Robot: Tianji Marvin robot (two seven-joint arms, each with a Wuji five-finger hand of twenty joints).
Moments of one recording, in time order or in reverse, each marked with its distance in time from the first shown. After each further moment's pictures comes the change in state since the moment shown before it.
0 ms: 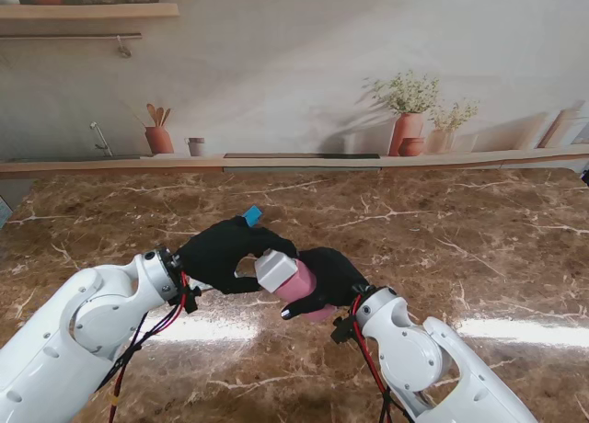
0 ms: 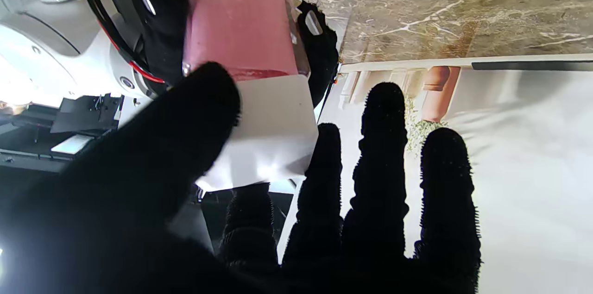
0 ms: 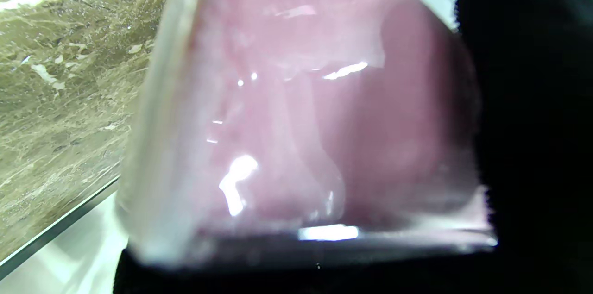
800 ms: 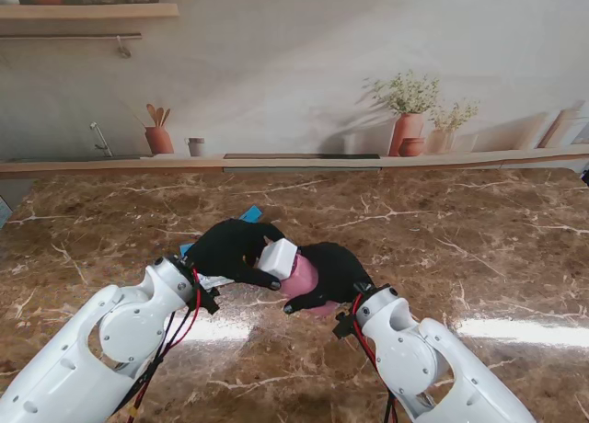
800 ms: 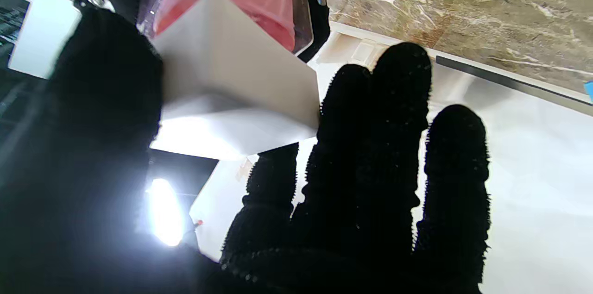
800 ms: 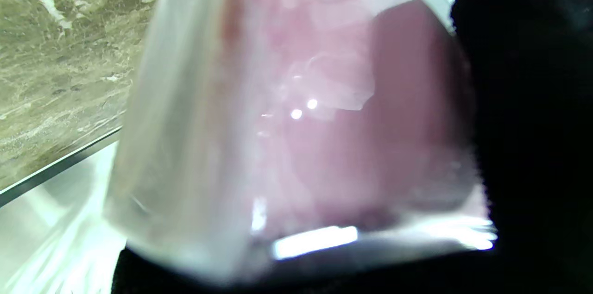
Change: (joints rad) left arm 0.036 -0.052 0.054 0.001 -0.152 0.262 0.116; right arm 0.002 -0.003 -0.008 0.014 -0.150 -0.017 -0.106; left_hand -0.020 -0.092 -0.392 -0.110 0.397 0.210 0.146 -0.175 0.523 0.113 0.108 0.062 0.342 0.028 0.200 0.021 0.272 0.043 0.180 -0.056; right_hand 0.001 0.013 0.000 0.000 0.002 0.046 0.000 0.000 0.004 0.020 0.003 0.000 0.018 0.000 0.011 0.000 0.000 -0.001 0.000 0.000
